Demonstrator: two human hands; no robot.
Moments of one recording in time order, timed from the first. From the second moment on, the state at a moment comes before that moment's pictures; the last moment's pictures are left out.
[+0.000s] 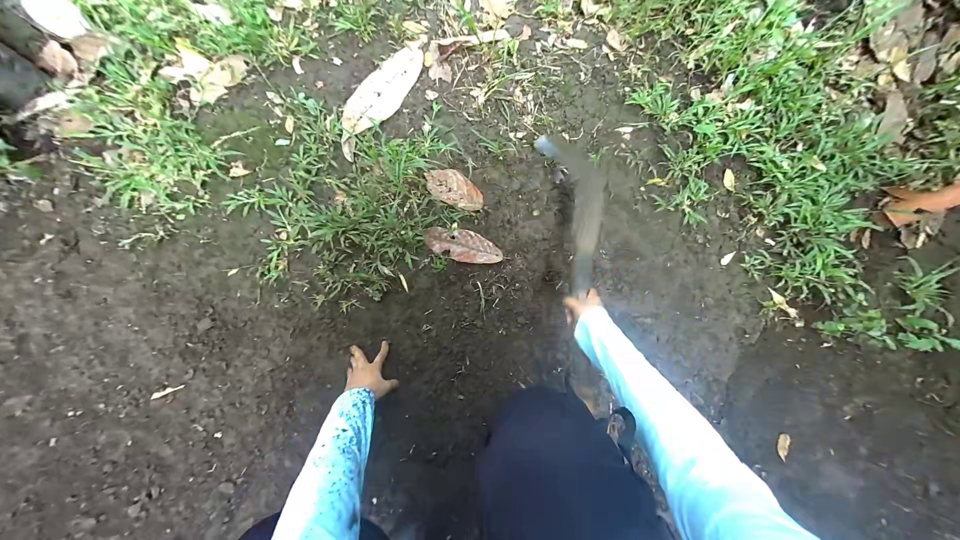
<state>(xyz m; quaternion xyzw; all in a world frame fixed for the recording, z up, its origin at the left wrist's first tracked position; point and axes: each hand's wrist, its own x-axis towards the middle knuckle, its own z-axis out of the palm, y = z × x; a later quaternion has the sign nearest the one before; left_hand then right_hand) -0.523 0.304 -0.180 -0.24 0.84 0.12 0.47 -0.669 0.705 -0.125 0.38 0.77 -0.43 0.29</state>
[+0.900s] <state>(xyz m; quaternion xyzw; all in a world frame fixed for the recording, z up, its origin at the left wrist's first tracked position) -0.549 0.227 -0.140 -0.40 0.84 0.17 0.32 -0.714 0.713 -0.157 0.32 0.84 -0.26 0.35</state>
